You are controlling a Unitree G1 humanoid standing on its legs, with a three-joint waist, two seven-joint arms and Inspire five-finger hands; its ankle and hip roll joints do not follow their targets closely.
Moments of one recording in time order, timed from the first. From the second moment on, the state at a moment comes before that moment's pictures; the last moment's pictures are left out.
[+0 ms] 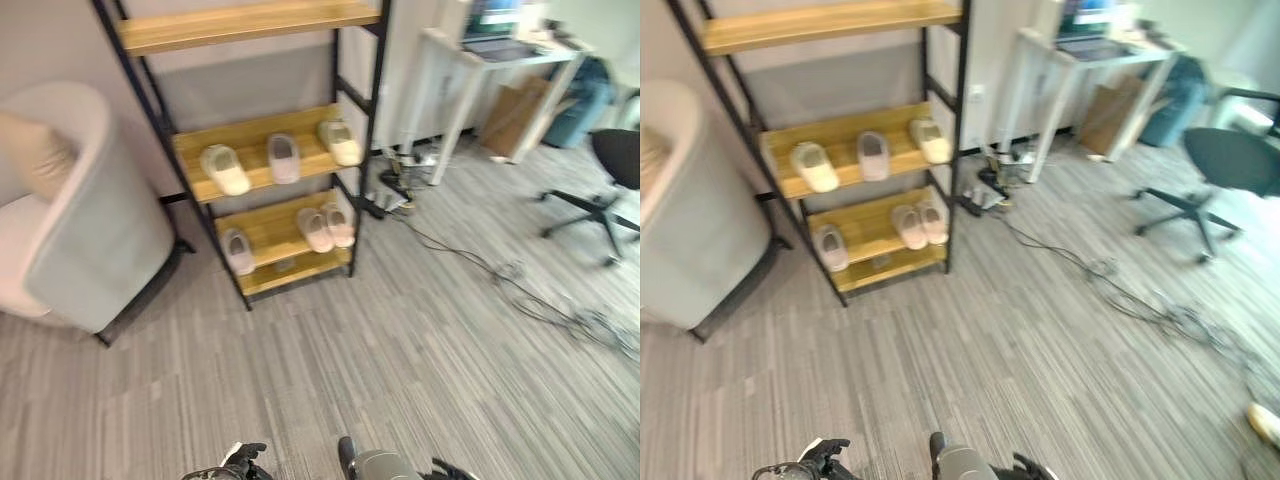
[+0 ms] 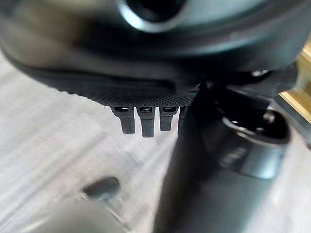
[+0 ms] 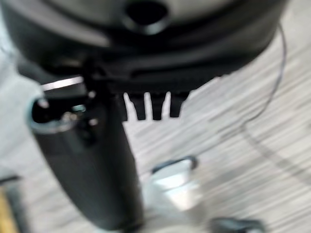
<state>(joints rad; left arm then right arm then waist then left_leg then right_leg) -0.11 0.17 -0.27 1.45 0.08 -0.13 0.08 0.05 -0.27 0.16 1.25 0.43 -0.07 0.05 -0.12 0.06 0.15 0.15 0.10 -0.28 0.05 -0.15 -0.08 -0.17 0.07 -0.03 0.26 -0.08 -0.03</state>
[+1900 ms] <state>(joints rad) -0.07 0.23 -0.24 1.40 0.01 -0.11 0.10 0.03 -0.25 0.18 1.21 0.36 -0.12 0.04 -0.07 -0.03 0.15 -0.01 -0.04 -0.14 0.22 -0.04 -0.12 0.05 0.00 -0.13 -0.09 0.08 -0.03</state>
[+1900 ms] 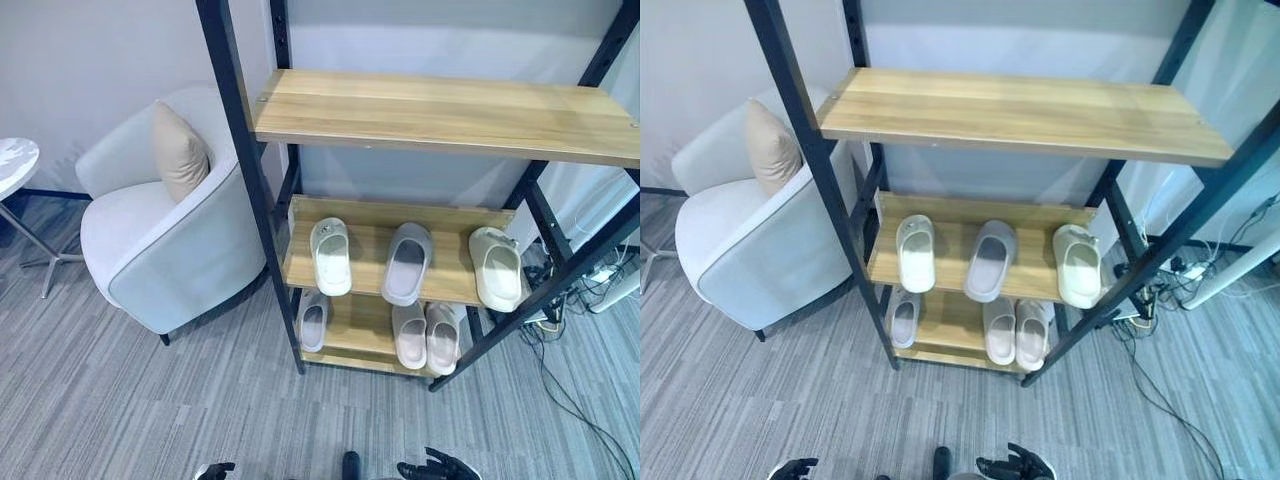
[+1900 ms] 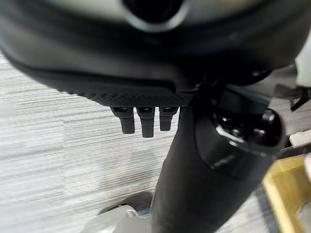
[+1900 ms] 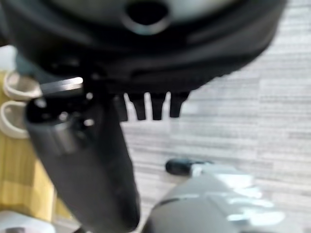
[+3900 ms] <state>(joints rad) 0.04 0.22 -0.20 1.23 0.04 -0.13 0.11 0.08 -0.65 0.16 -0.11 -0.01 -0.21 0.00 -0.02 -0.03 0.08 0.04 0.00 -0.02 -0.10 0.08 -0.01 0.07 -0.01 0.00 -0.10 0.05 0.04</state>
